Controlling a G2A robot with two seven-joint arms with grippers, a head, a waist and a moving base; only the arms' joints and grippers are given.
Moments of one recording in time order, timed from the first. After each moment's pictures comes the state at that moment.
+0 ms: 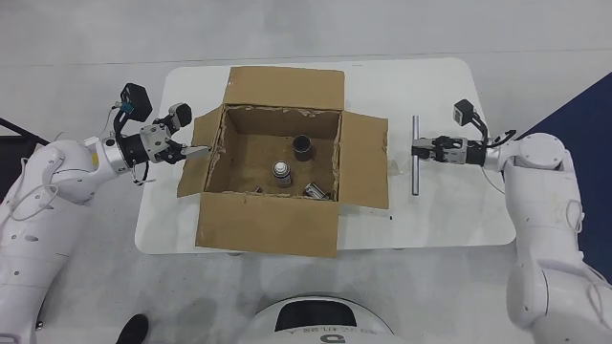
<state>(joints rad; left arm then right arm) 1.24 -0.77 -1.36 -1.42 0.60 -1.01 -0.26 -0.94 -1.15 1.69 -0.78 -0.07 -0.28 1.51</state>
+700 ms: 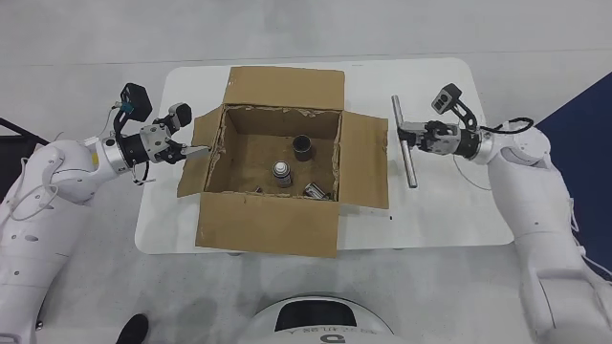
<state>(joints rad) 1.24 -0.77 -1.36 -1.42 0.60 -1.01 -0.26 -0.98 -1.06 1.36 -0.97 0.58 -0.13 1.54</state>
